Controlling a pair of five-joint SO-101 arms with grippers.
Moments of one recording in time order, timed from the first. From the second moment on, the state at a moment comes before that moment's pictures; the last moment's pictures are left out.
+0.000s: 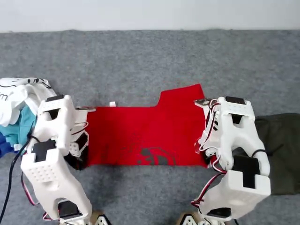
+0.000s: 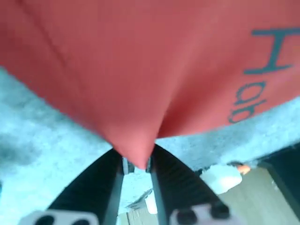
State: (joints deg) left arm -16.6 26.4 16.6 98.3 -22.9; right arm 6.9 8.9 23.9 84.3 28.6
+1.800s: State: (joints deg) left arm -25.0 26.9 18.8 98.8 -35.8; right arm 11.3 8.9 2.9 100.3 32.8
